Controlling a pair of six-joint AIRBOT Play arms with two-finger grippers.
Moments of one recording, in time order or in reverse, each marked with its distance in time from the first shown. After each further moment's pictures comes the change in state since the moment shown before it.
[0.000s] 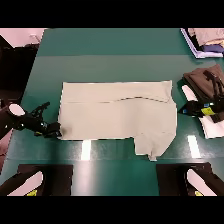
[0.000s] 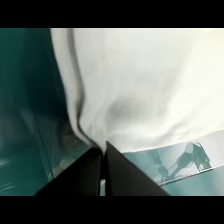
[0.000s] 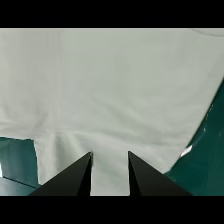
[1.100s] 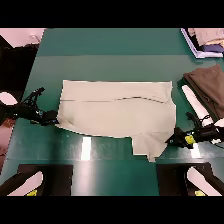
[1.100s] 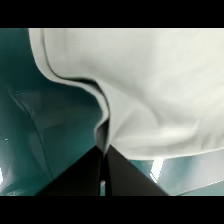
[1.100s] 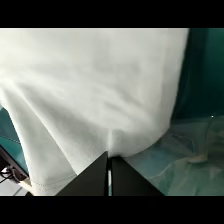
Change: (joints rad) left arm -0.004 0.005 0.157 -0.002 0.010 0.005; right arm -0.167 -0.062 -0.497 0.139 -0.058 -0.031
